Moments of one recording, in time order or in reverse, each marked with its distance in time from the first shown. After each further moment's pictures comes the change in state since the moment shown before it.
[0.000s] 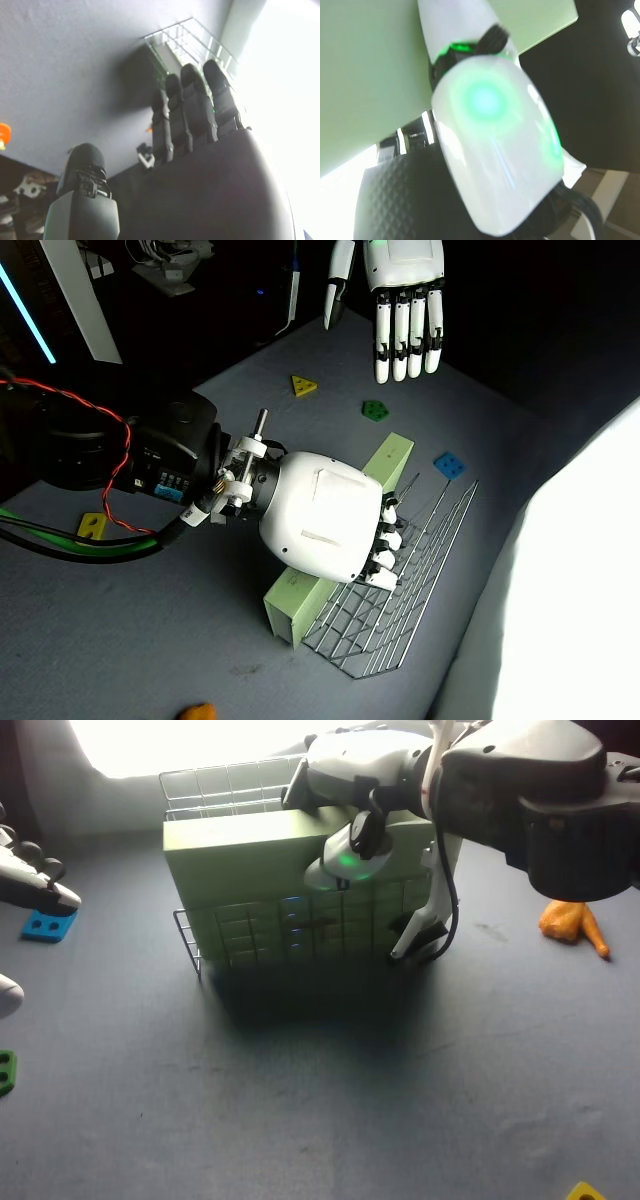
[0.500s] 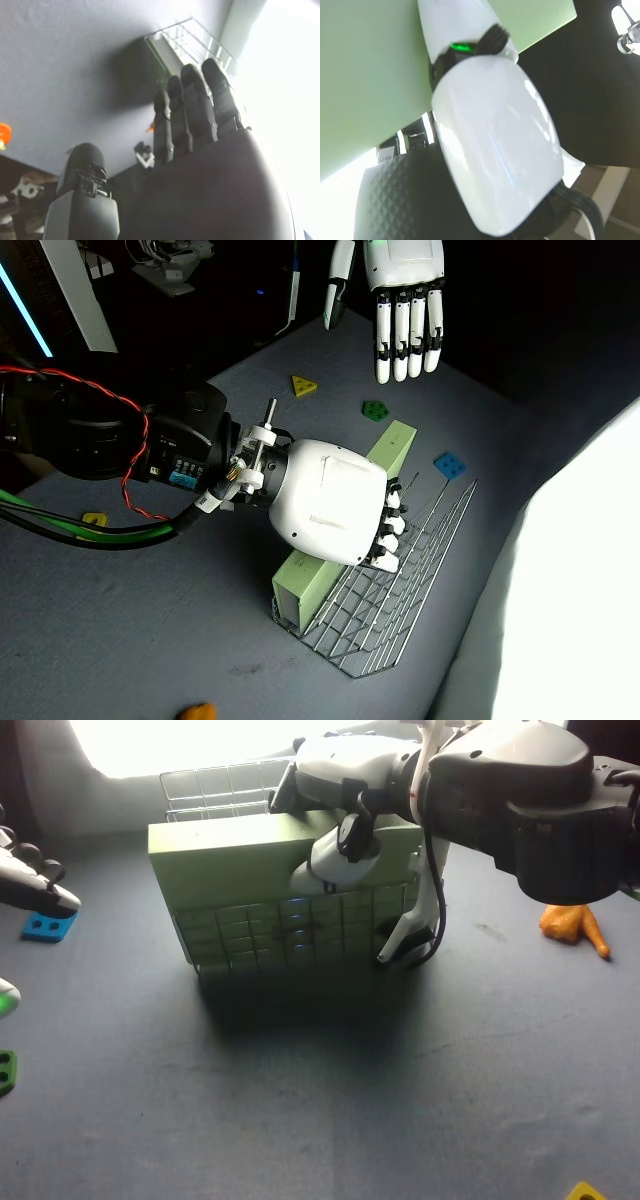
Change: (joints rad) left arm 0.000 0.000 0.000 0.000 0.000 0.000; right arm 0.000 -0.014 0.005 -0.003 -0.002 0.037
